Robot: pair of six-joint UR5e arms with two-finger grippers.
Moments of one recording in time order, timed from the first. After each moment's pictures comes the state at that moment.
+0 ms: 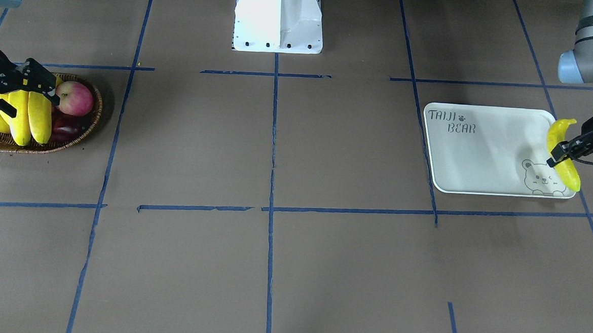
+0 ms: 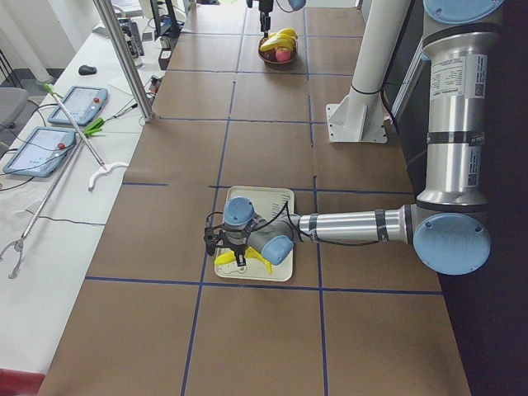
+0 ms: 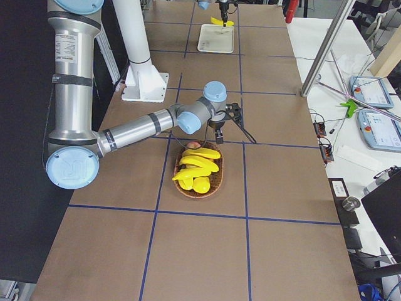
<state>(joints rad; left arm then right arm) -1.16 -1.52 -1.42 -2.32 -2.27 -0.88 1.04 -1.63 1.97 -1.21 2.29 0.60</state>
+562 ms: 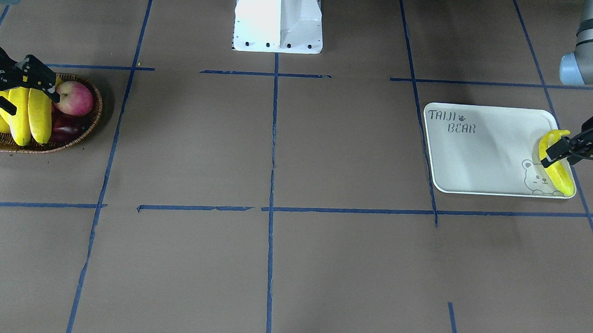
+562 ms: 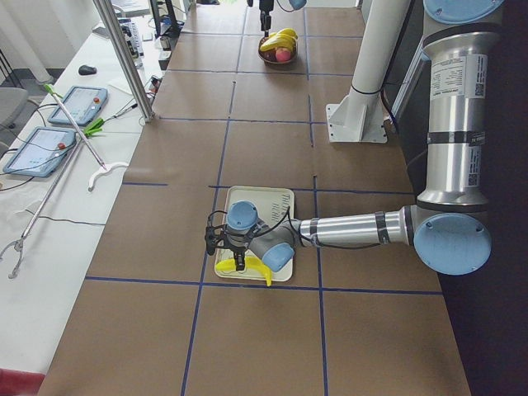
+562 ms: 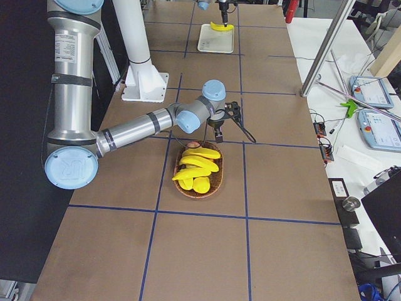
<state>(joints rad) -1.16 -1.51 -1.44 -2.39 -2.27 -0.88 1.04 -1.64 1.99 -1.21 2.29 0.60</state>
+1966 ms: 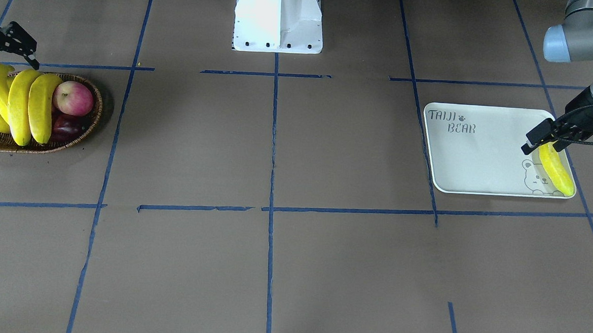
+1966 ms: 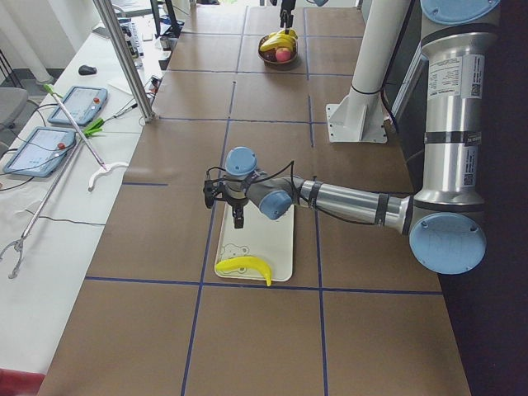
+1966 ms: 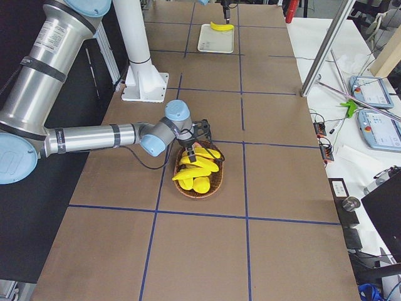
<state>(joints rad) -1.13 -1.52 -1.73 -2.11 -2.26 -0.93 0.94 -2.02 2.04 -0.85 2.16 0.58</state>
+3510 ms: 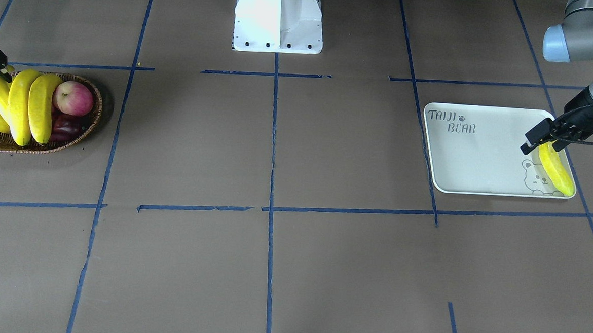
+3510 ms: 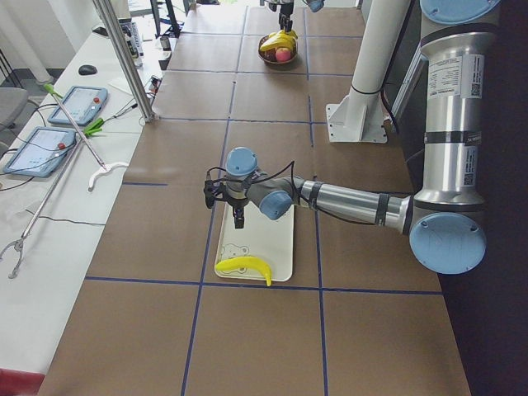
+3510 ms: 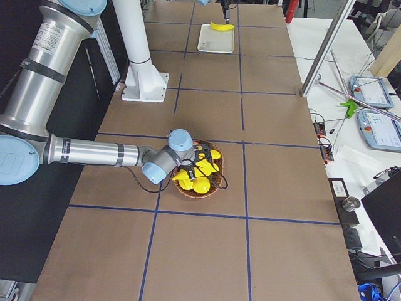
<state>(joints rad) -1.13 -1.52 -1.73 -2.12 -2.26 -0.93 0.98 -1.97 1.80 -0.70 2.25 0.51</state>
